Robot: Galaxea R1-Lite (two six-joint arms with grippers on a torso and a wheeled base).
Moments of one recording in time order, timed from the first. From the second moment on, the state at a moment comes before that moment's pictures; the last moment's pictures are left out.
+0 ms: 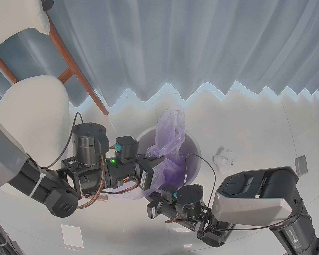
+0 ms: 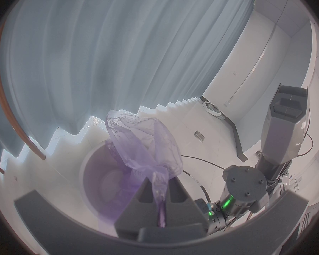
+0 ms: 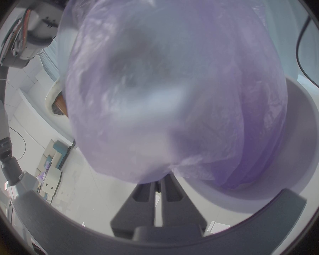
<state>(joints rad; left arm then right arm) -0.60 1.89 -0.71 -0.93 -0.27 0.09 0.72 2.55 -0.89 -1.44 -0.02 0.16</state>
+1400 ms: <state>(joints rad) -0.60 1.88 -0.69 -0.93 -0.27 0.09 0.52 2.53 -1.05 -1.41 -0.03 0.17</state>
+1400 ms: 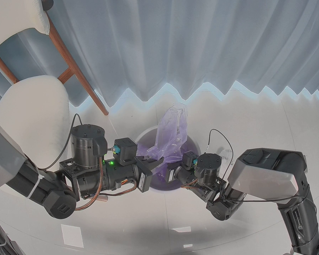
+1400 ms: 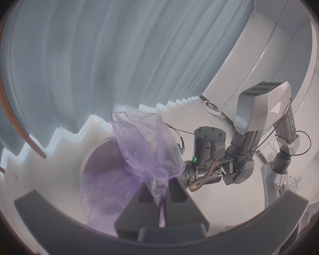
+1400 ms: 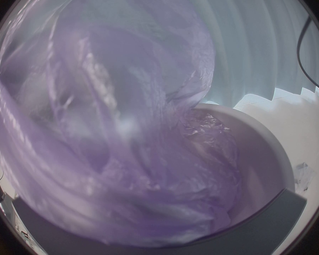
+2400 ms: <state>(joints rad) -0.60 1.86 -0.66 -0.93 -0.24 0.10 0.64 2.38 -0.76 -1.44 -0.06 0.19</state>
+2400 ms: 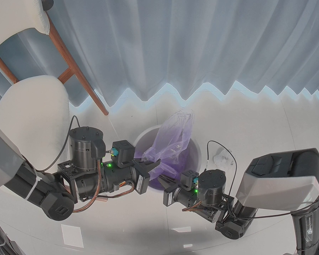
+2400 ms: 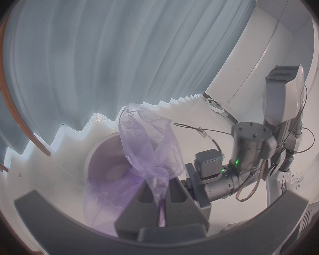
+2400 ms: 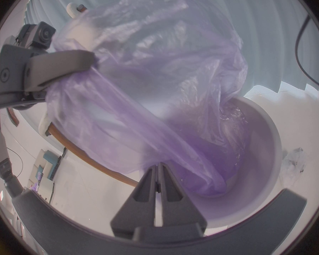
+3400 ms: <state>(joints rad) -0.60 1.84 -0.62 -0.92 -0.22 0.19 0.64 2.13 -0.53 -1.44 -0.11 0.24</state>
